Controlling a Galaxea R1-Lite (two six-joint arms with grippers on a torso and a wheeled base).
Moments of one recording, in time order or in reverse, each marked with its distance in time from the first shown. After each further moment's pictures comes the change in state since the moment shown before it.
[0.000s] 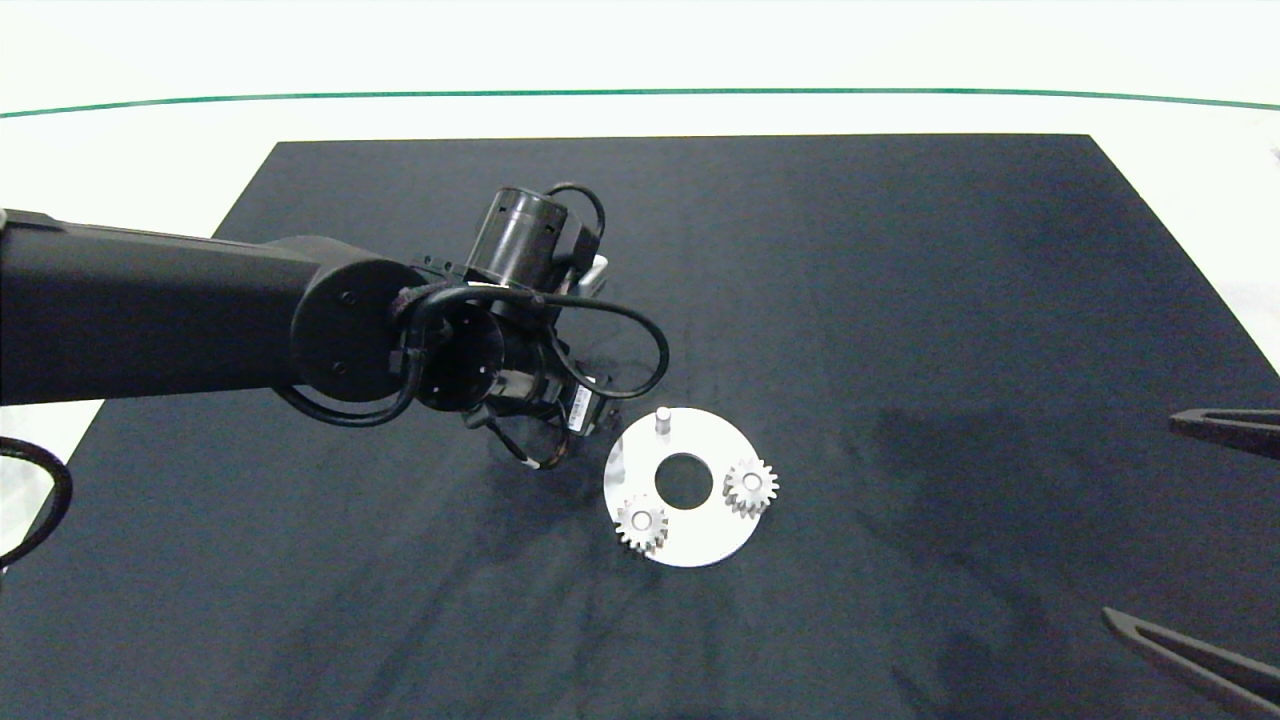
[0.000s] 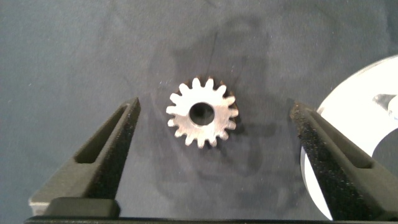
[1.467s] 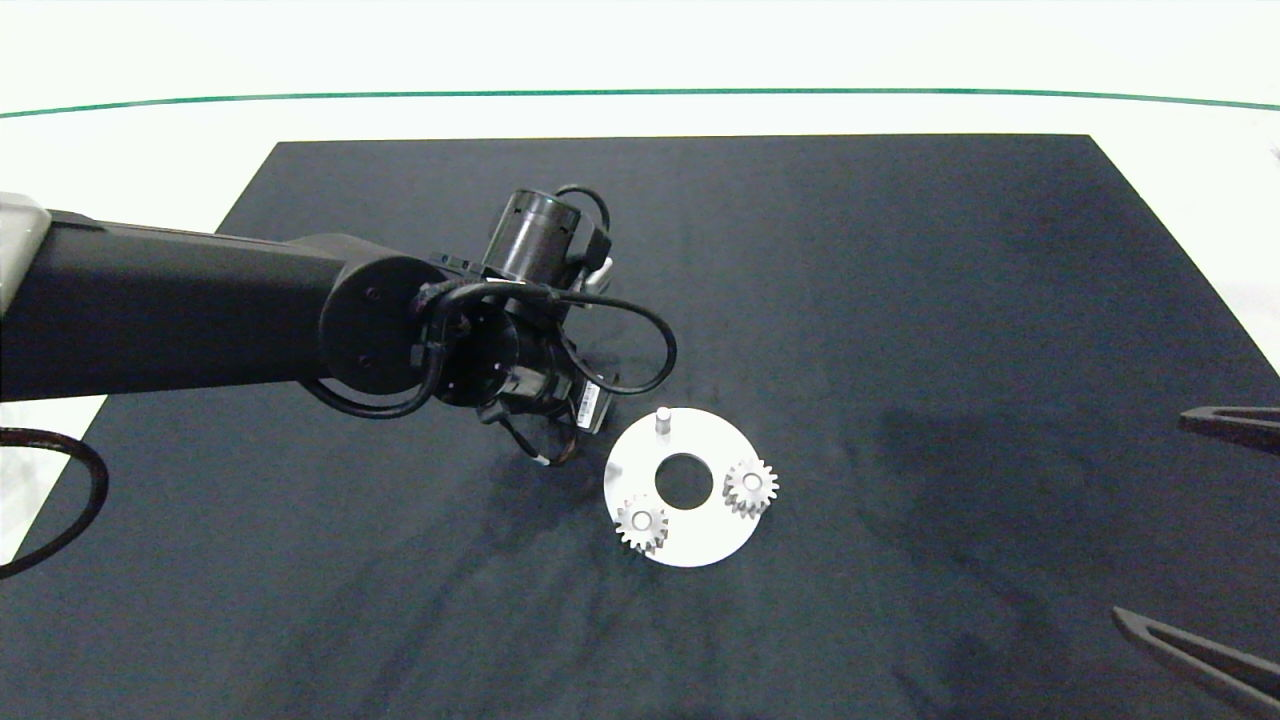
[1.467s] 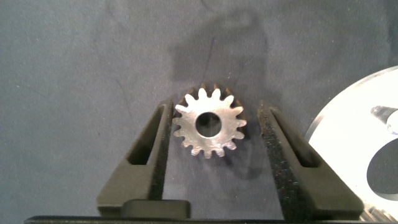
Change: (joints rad) left arm -0.004 0.028 -0.040 0.028 0.000 -0.034; right arm 0.000 -0.010 0.000 0.000 0.000 -0.002
